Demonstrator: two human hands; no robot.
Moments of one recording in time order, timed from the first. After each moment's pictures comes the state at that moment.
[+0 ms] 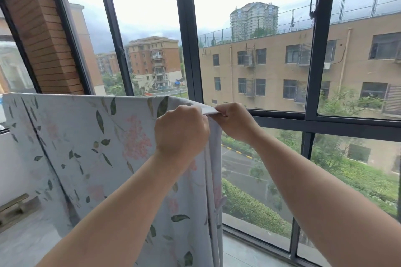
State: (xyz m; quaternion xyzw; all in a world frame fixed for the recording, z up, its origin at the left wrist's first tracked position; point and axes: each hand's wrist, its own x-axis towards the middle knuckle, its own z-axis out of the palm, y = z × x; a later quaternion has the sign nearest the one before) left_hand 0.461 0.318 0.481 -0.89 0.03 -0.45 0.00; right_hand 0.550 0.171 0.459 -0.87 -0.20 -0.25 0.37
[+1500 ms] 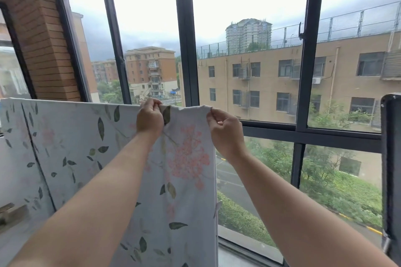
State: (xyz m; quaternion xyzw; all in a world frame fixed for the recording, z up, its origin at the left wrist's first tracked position) left_hand 0.571 0.413 0.485 -0.79 0.01 -0.39 -0.47; right_hand 0.499 0.206 0.462 -0.73 -0.13 -0.31 0.60
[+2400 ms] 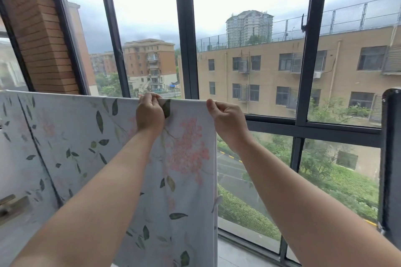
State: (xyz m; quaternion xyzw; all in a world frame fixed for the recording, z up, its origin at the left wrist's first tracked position) left_hand 0.571 0.408 0.479 -0.77 0.01 -0.43 -0.48; right_hand 0.500 0.199 0.474 -0.74 -0.15 -0.26 0.61
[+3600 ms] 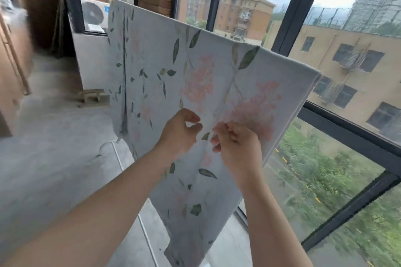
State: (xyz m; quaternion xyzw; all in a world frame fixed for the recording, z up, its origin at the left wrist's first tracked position) left_hand 0.462 0.428 0.328 -0.79 -0.14 -0.26 -0.54; right_hand 0.458 0.270 0.367 -0.81 -0.19 -0.07 0.56
